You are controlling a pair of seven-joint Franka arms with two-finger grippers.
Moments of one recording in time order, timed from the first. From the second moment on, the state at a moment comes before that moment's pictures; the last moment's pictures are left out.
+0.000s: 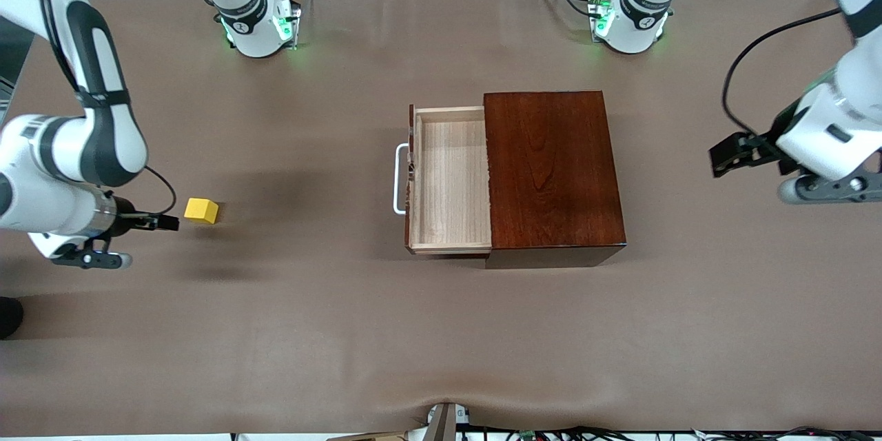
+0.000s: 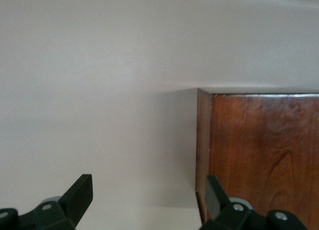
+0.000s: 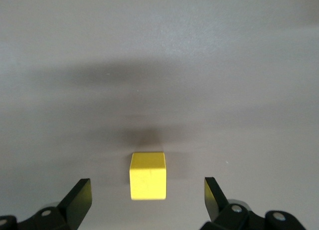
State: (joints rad) left arm -0.27 0.24 0.14 -1.25 0.01 1.46 -0.12; right arm -0.07 0.43 -0.06 -1.79 -0.02 2.07 -0.02
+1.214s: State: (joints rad) left arm -0.10 0.02 0.06 -1.50 0.01 1.51 0.09; right arm -0.08 0.48 -0.06 -2.03 -0.02 2.36 -0.02
